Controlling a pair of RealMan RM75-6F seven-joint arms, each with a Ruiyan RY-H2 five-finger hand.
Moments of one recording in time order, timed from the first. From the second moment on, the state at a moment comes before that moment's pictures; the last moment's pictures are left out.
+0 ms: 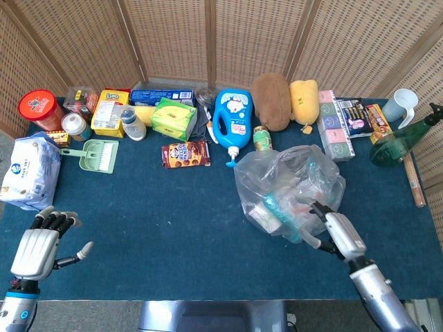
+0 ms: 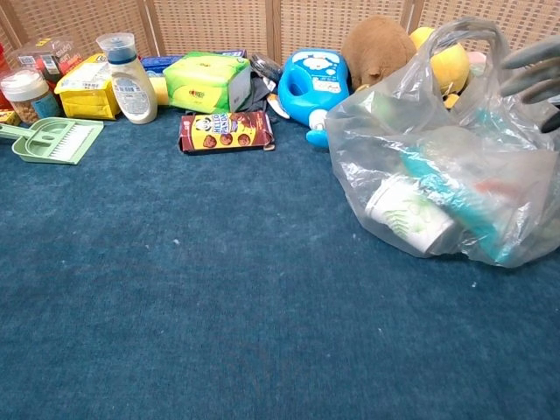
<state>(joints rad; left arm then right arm) -0.08 -1.19 0.00 -1.81 1.56 1.47 0.28 0.33 -1.08 0.13 -1.96 -1.46 1.11 0.34</state>
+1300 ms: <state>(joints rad) -0.10 -1.20 -0.01 -1.79 1.53 1.45 0.28 0.58 -1.23 0.27 -1.64 -1.15 0.85 0.39</state>
